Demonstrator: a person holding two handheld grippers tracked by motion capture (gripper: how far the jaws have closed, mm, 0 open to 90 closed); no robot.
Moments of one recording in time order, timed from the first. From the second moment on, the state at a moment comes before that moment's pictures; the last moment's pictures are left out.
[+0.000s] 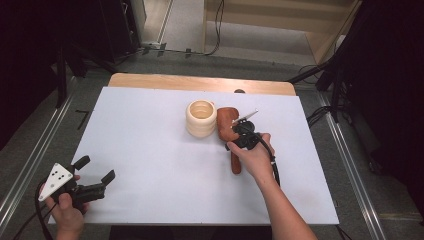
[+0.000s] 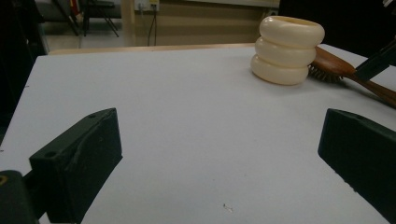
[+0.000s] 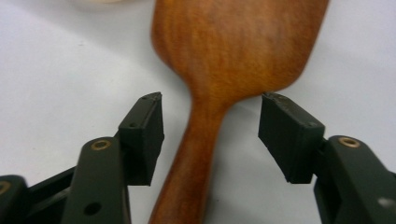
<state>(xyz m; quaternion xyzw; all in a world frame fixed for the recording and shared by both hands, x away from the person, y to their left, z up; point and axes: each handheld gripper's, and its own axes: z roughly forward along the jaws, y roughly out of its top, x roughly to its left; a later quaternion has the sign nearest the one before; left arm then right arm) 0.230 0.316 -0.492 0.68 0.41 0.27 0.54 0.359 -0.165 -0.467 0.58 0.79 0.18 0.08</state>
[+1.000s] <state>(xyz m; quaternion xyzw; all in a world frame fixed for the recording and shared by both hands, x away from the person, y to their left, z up) 0.230 0.315 -0.492 0.68 0.41 0.27 0.54 0.359 -0.163 -0.488 0.63 0.75 0.20 0.07</state>
